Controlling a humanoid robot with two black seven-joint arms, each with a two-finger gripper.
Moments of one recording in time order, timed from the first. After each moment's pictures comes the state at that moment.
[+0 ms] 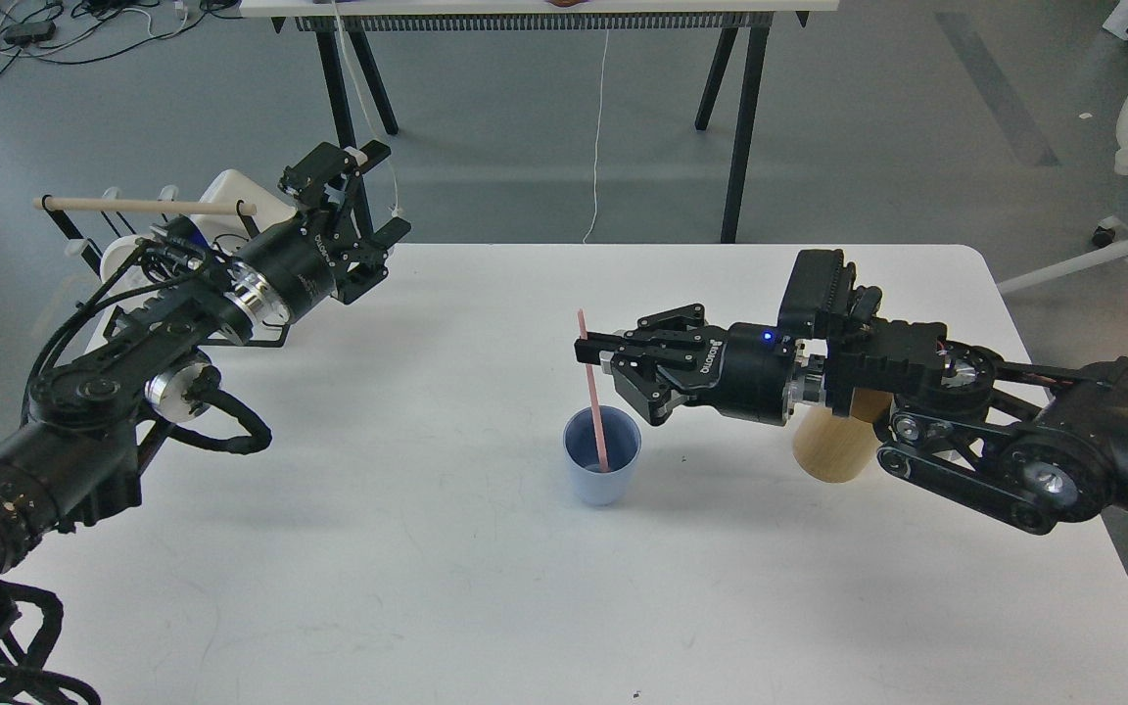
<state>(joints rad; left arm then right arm) -0.81 0.28 -0.56 -0.55 0.55 -0.49 -0.49 0.94 -0.47 0.13 1.21 -1.77 -0.19 0.49</state>
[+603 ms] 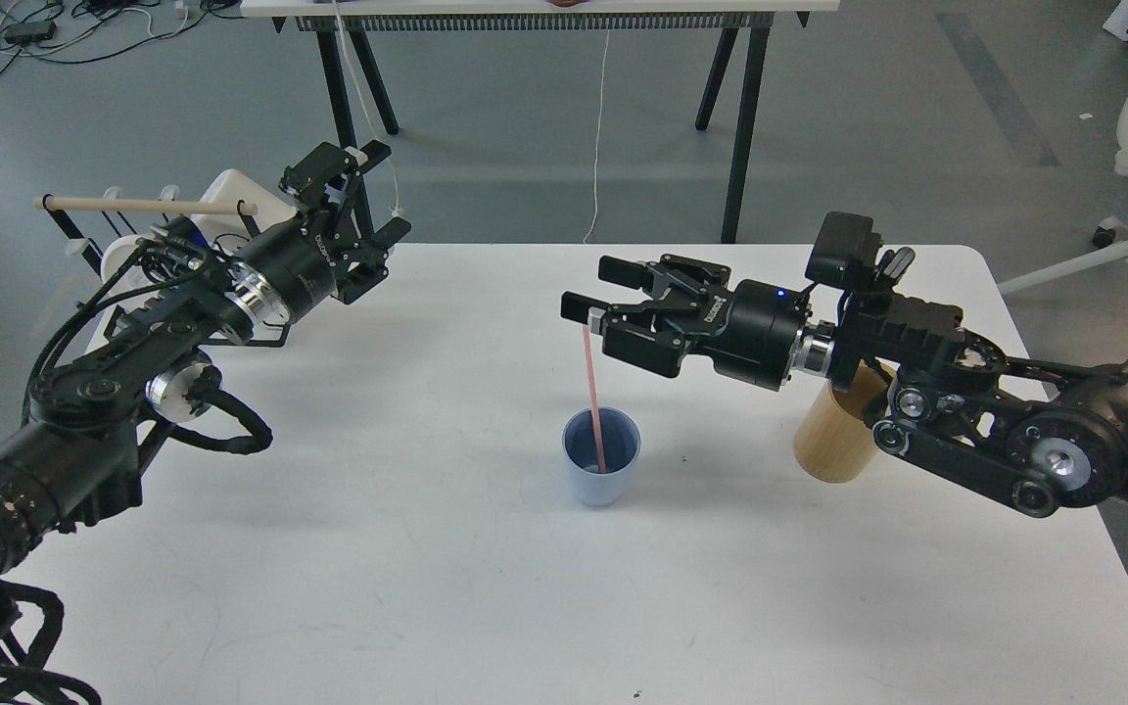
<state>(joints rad) -0.81 0.28 -0.57 -0.55 0.55 -0.49 -0.49 0.94 -0.48 0.26 1.29 -1.45 -0.21 0.49</state>
